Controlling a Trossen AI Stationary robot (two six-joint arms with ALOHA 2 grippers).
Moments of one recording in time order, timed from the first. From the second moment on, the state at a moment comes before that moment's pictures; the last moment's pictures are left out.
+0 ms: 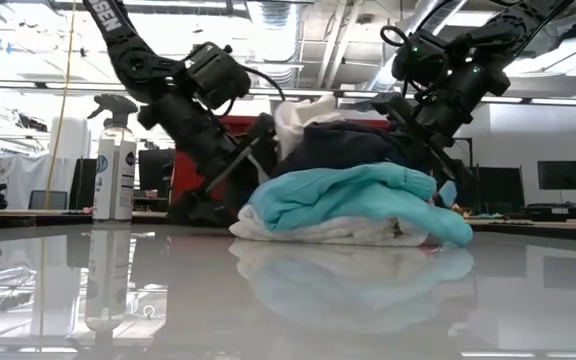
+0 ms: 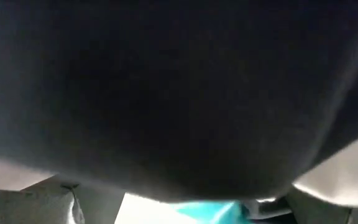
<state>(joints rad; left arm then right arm) 0.24 1.78 0.79 0.24 0.21 -1.17 -0.34 1.35 0.70 -0.19 -0.13 0.89</state>
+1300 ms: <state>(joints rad) 0.26 1.79 0.90 0.33 0.36 -1.36 -0.37 1.45 0.78 -0.05 -0.25 0.92</state>
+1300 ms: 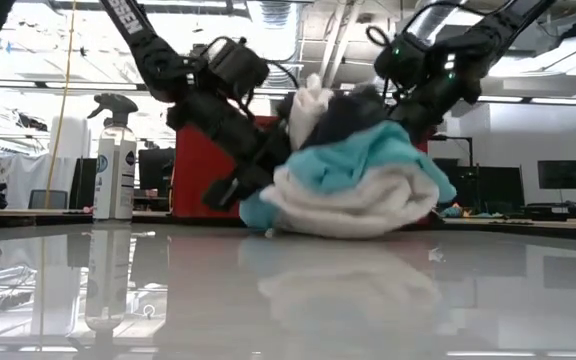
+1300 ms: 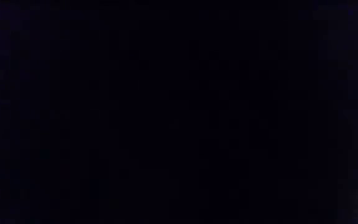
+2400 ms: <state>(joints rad) 0.35 1.41 1.09 0.11 0.31 -1.62 -0.42 1.38 1.35 -0.35 -0.29 0.73</state>
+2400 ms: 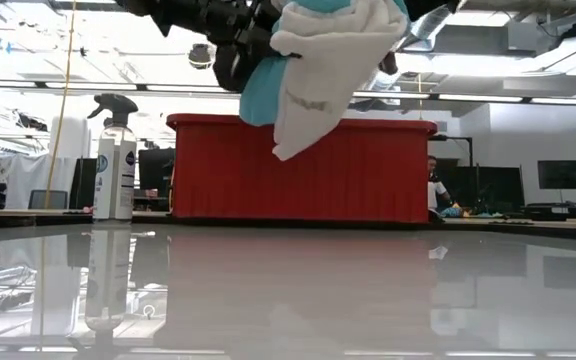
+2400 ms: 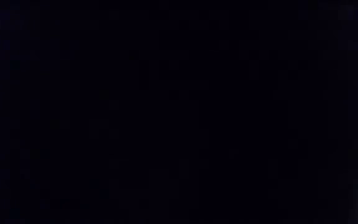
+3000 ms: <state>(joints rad) 0.76 1.44 1.47 -0.26 0.39 -1.35 -0.66 1.81 2.01 -0.43 -0.49 0.56</state>
